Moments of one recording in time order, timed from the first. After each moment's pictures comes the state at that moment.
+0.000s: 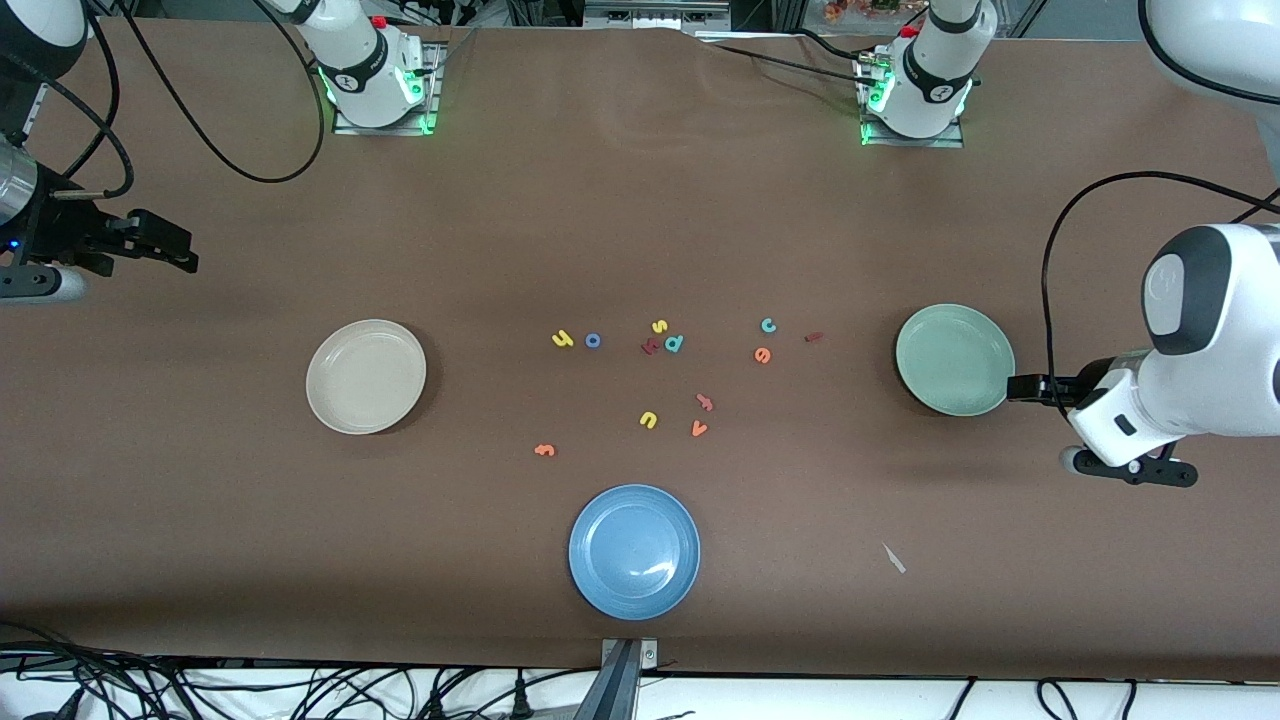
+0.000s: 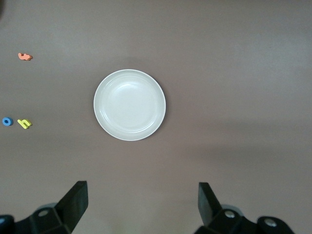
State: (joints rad) left arm -0.02 0.55 0.01 -1.30 0.02 1.62 0.10; right arm 0.06 0.07 -0.07 -1.59 0.01 1.60 -0.06
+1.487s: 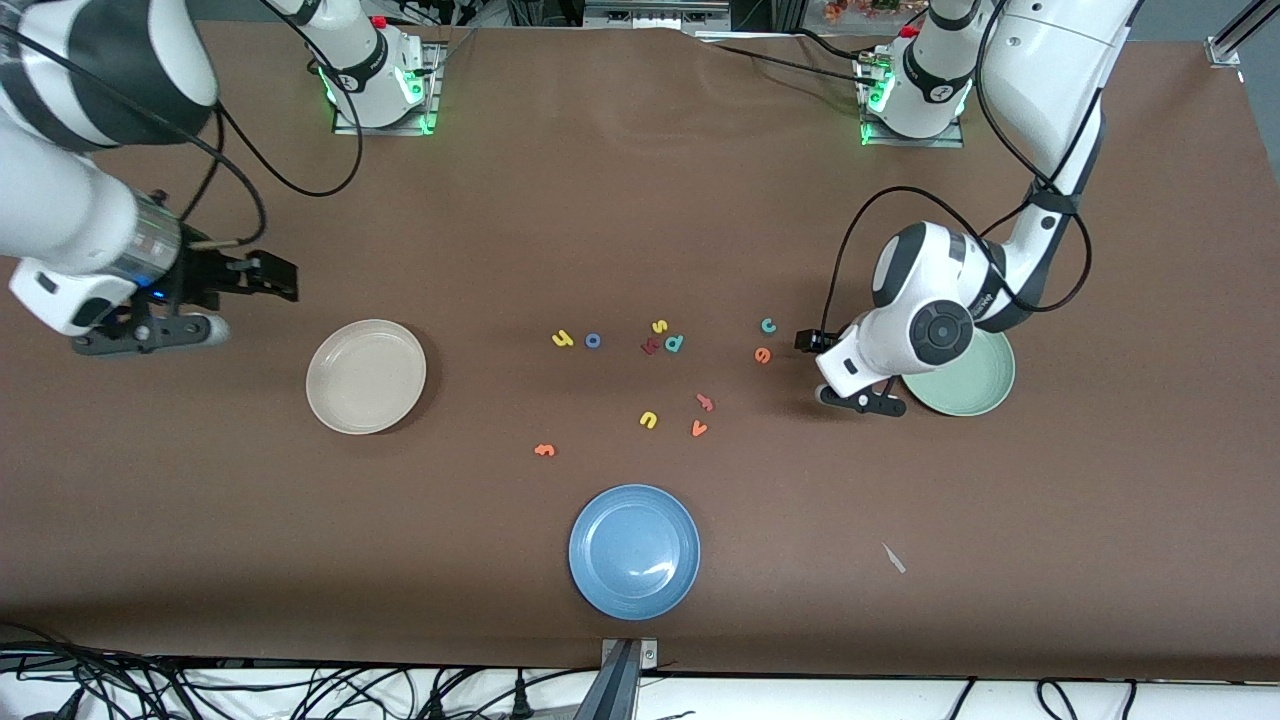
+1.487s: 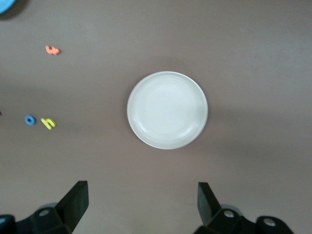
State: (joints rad) left arm -0.17 0.51 -0.17 -1.94 -0.09 2.21 -0.11; right arm 0.18 0.22 -0.01 -1.54 0.04 1.64 0.08
